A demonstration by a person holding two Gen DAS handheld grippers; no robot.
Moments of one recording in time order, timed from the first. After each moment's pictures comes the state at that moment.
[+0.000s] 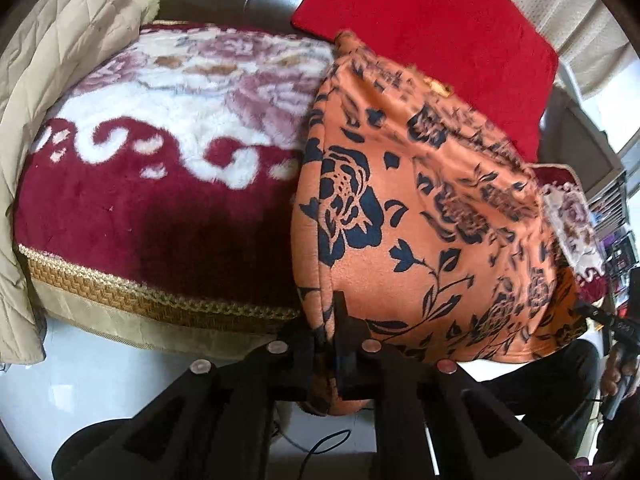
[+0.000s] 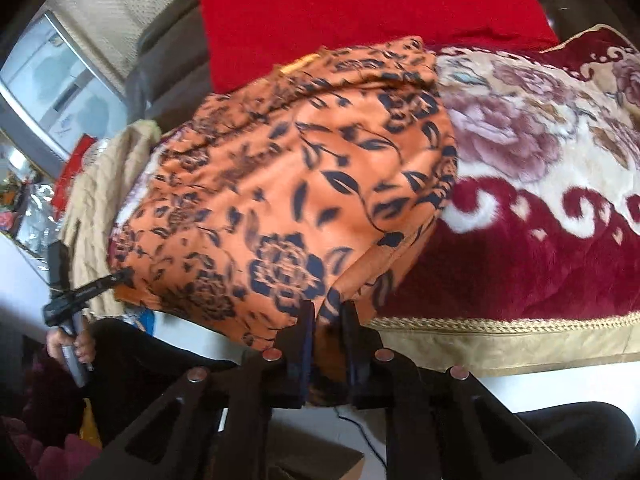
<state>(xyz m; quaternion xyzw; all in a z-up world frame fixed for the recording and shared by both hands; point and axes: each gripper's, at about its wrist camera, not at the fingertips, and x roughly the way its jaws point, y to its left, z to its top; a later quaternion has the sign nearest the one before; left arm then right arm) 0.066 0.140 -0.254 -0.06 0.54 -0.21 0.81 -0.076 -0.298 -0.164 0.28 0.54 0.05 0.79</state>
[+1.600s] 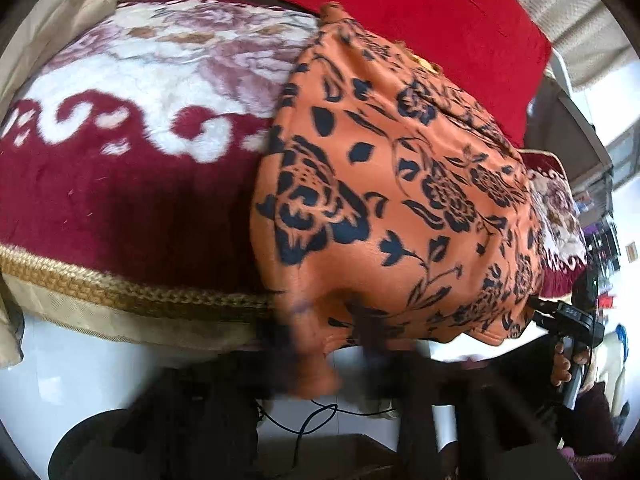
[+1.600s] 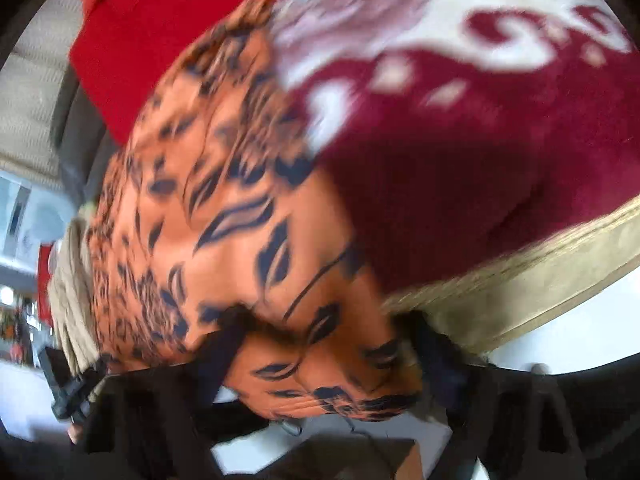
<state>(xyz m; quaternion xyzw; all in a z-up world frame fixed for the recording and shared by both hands) 0.070 0.127 -0.263 -0.08 0.56 -0.26 0.78 -0.085 -0.334 -0.268 0.42 0.56 -0.04 0.71</state>
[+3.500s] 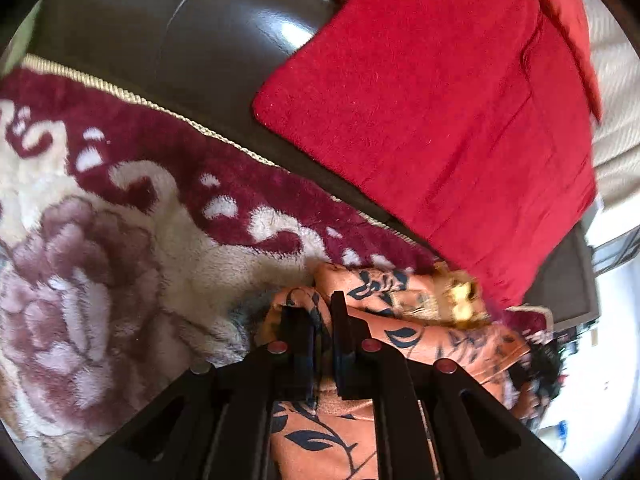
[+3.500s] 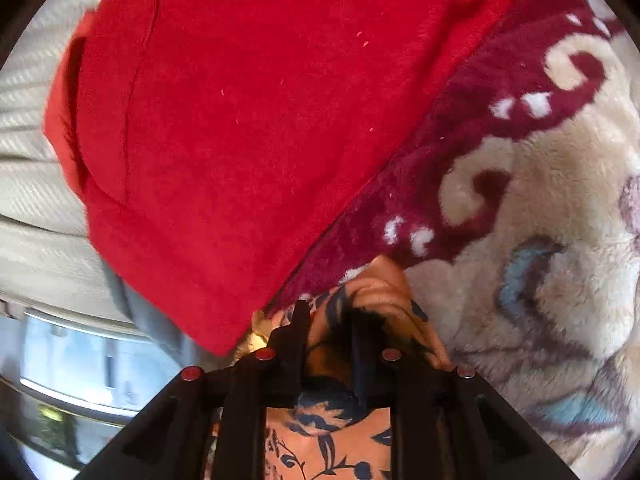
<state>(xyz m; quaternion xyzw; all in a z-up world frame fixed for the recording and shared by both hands) 0.413 0.057 -0.226 -0.23 0.54 -0.24 0.77 0.221 -0.497 -0.279 0.63 0.37 -0.03 0.68</state>
